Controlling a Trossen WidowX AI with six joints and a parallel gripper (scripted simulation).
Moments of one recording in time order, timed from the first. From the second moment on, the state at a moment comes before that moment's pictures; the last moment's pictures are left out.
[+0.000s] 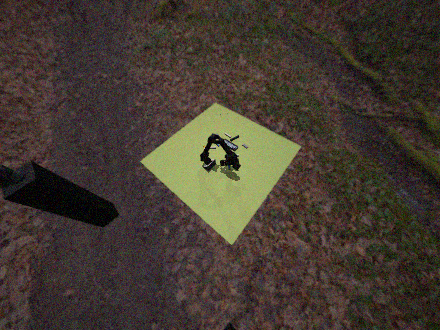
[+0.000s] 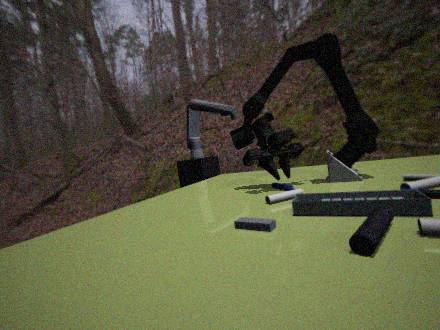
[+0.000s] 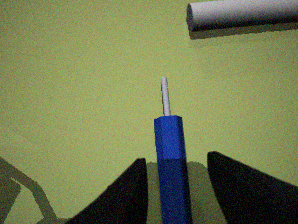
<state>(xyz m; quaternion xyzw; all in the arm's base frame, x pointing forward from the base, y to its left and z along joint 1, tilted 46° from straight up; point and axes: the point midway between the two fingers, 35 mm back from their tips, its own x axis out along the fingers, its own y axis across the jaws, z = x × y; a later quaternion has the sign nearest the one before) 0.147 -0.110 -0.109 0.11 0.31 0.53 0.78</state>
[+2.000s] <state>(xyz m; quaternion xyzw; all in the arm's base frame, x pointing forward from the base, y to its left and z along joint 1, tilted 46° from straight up) 0.148 -0.118 -0.100 0.11 0.31 0.53 0.78</state>
